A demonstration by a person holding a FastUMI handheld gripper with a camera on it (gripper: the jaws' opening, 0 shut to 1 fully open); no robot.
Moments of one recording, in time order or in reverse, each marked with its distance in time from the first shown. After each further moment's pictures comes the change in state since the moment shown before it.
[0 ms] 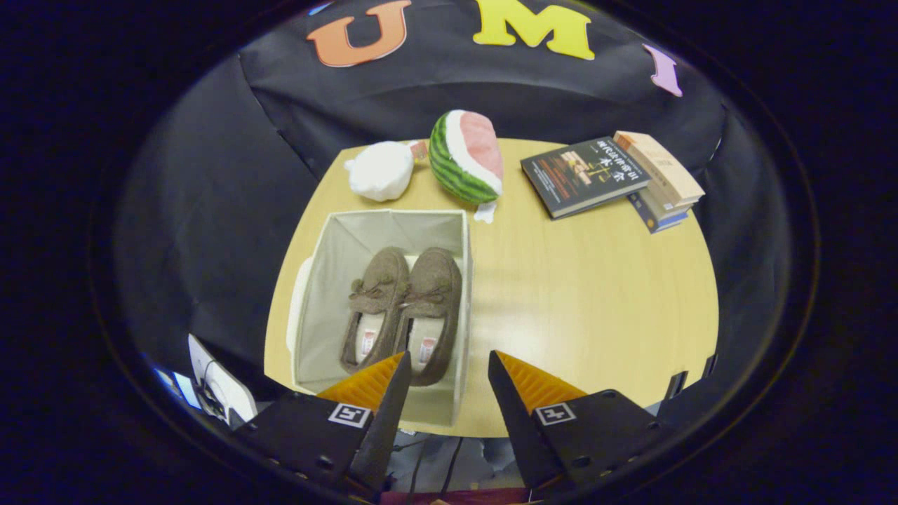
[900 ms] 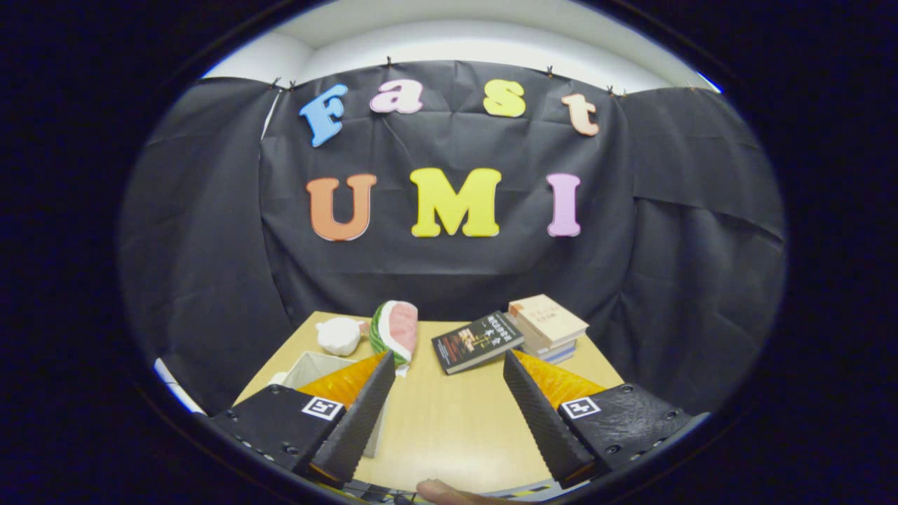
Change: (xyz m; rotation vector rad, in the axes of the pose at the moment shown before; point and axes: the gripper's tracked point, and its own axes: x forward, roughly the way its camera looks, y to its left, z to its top) arm -0.224 -0.140 0.030 0.030 -0.871 -0.127
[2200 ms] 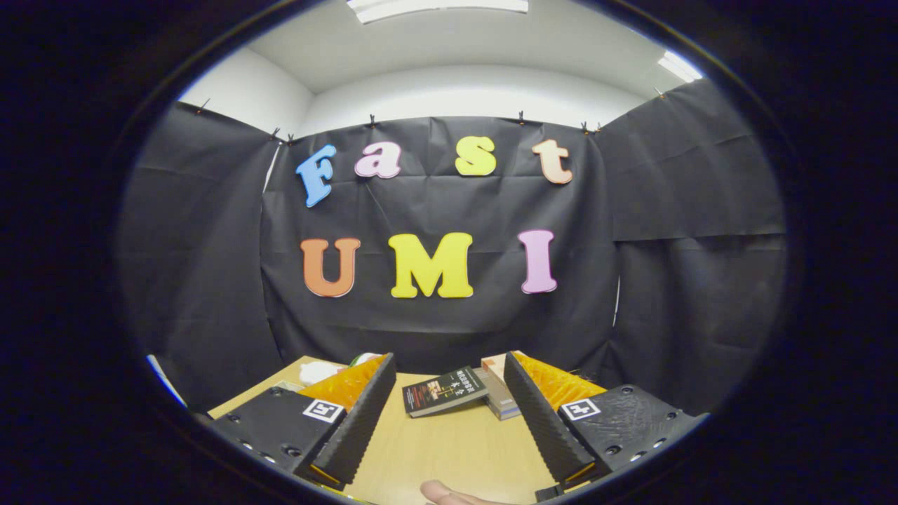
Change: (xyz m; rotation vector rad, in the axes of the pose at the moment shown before) arm -0.017 -0.122 0.034 -0.014 -0.207 0.052
